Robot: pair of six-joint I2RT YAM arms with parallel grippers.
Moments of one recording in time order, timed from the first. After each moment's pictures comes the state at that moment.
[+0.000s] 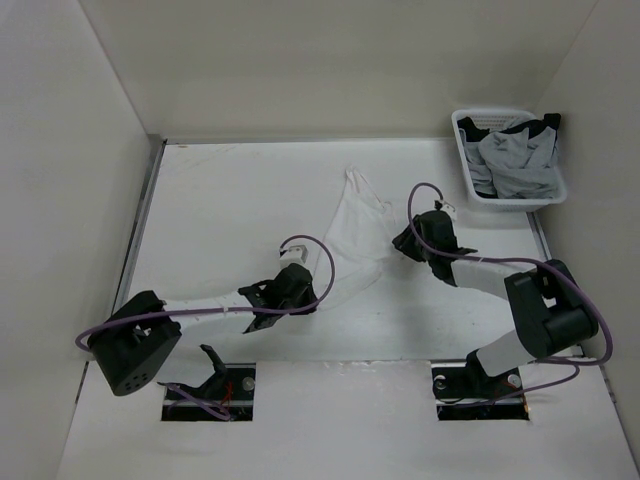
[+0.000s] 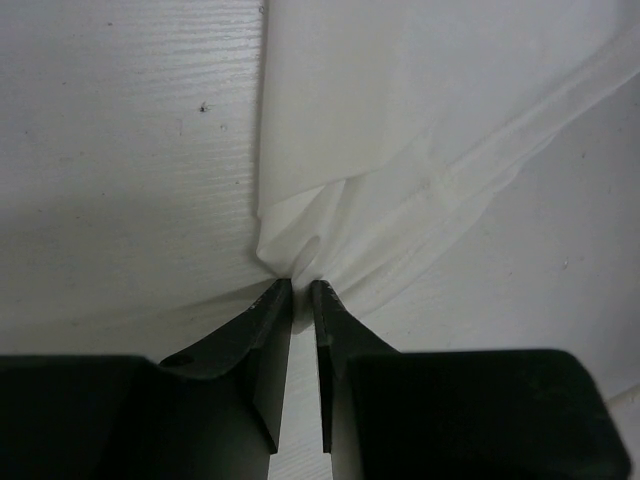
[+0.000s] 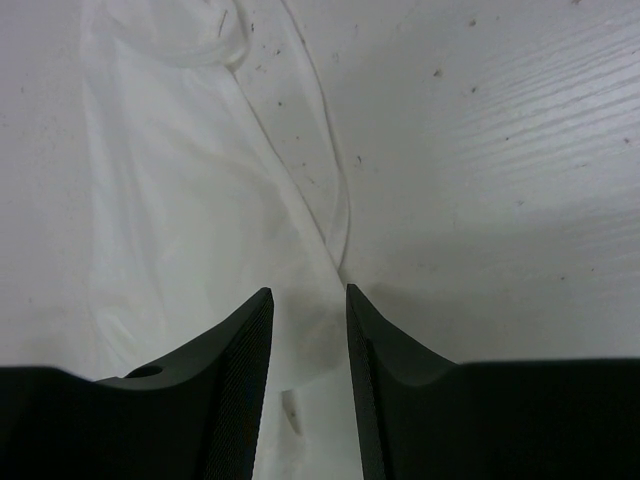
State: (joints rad) left arm -0.90 1.31 0.45 0.04 -0.21 -0.85; right arm 0.36 1.50 0.62 0.24 0.10 0.80
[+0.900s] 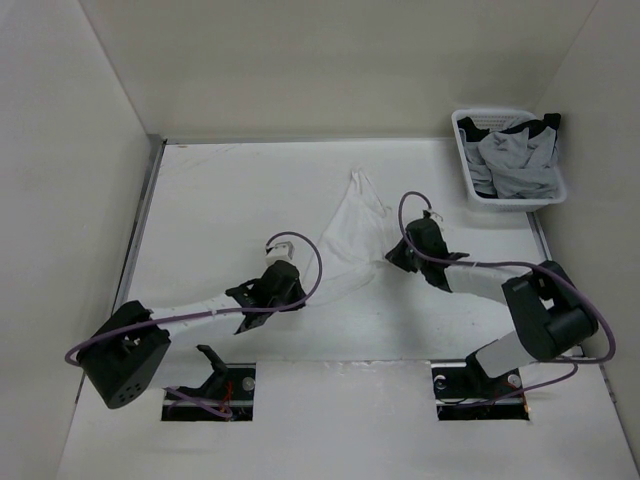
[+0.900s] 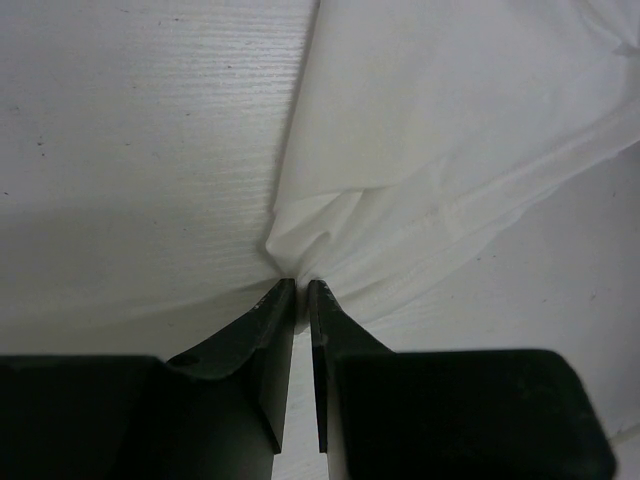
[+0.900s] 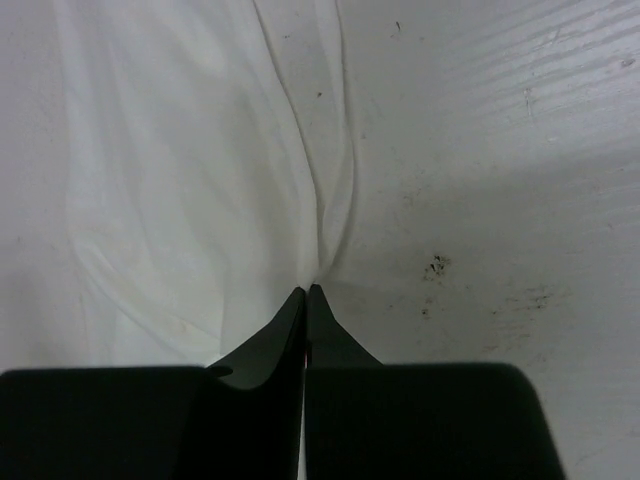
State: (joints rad) left arm -0.81 1.23 0.40 0.03 -0.22 -0.80; right arm 0.45 1.51 0.60 0.18 0.08 0.88
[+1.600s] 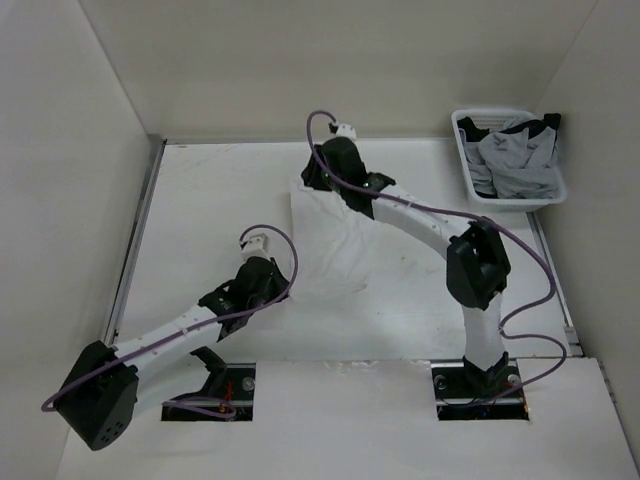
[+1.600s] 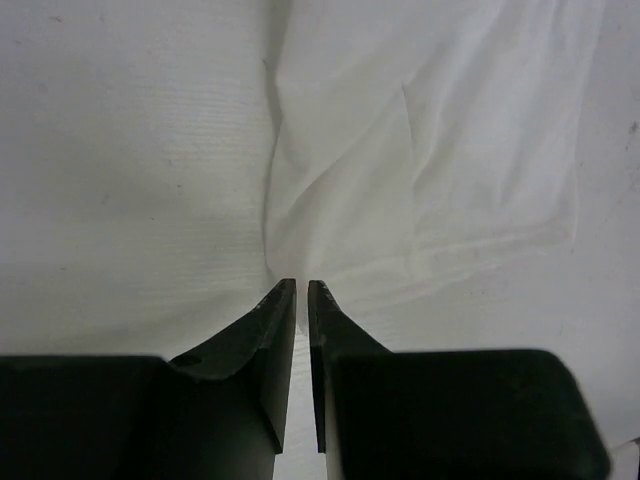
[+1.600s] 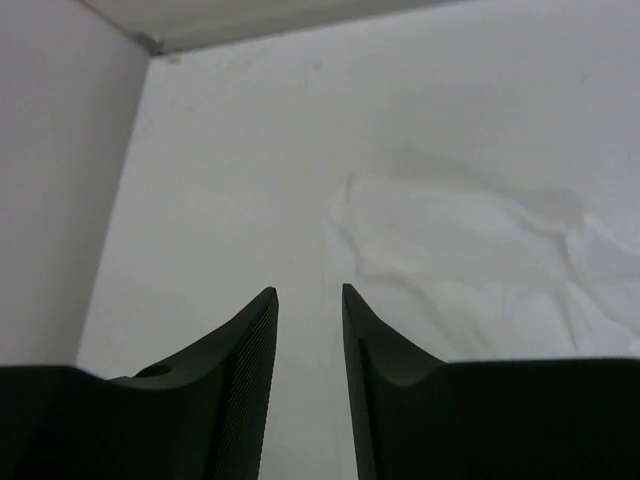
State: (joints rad) left arm -0.68 0.99 0.36 -0.04 -0.22 -0.76; right arm 0.70 2.03 1.80 -0.16 0.21 0.63
